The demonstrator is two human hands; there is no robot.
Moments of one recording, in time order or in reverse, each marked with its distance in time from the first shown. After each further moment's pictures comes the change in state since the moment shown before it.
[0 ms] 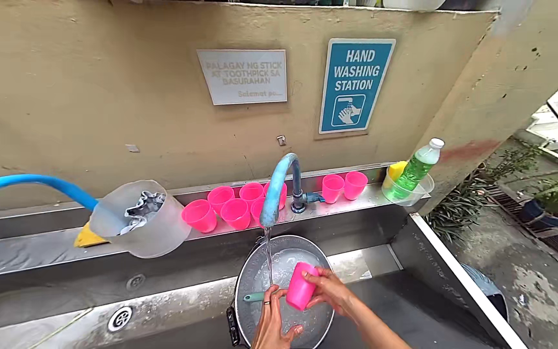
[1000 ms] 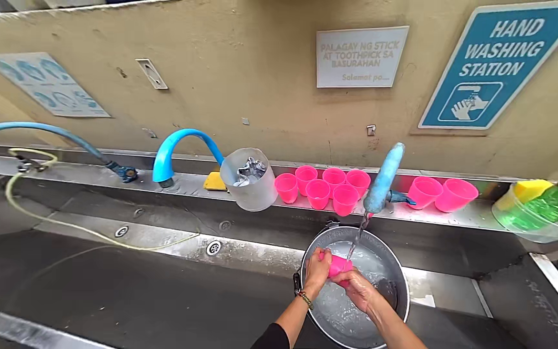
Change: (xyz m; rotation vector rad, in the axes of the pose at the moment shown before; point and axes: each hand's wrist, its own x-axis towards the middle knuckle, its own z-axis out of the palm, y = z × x) left_hand 0.071 -0.044 -0.037 -0.405 0.201 -0.669; right_hand 0.052 0.034 0.088 0.072 -0.123 -0.027
